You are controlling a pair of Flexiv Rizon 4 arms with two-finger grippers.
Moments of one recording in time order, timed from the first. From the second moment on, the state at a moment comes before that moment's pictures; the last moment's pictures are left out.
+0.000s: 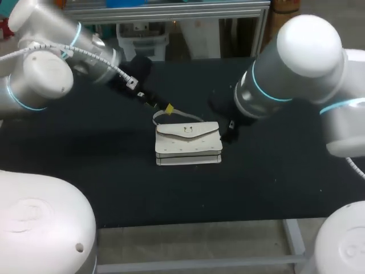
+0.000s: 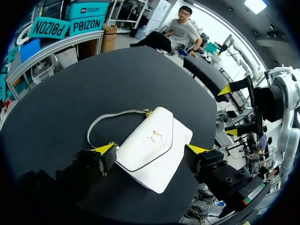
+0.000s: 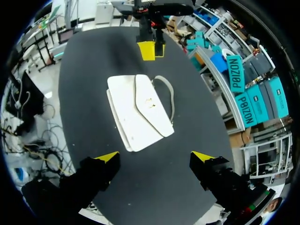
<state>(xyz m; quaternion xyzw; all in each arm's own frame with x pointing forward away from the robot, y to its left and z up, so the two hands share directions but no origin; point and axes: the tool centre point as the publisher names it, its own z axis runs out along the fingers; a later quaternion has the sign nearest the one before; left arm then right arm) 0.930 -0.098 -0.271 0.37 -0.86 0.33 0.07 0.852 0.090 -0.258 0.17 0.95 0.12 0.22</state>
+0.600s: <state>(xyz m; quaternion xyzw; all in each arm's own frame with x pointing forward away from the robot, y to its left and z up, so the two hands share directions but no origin) 0.930 -0.074 -0.285 0.57 -0.80 0.17 0.12 0.876 0.069 -0.256 0.36 0.93 0.09 0.07</state>
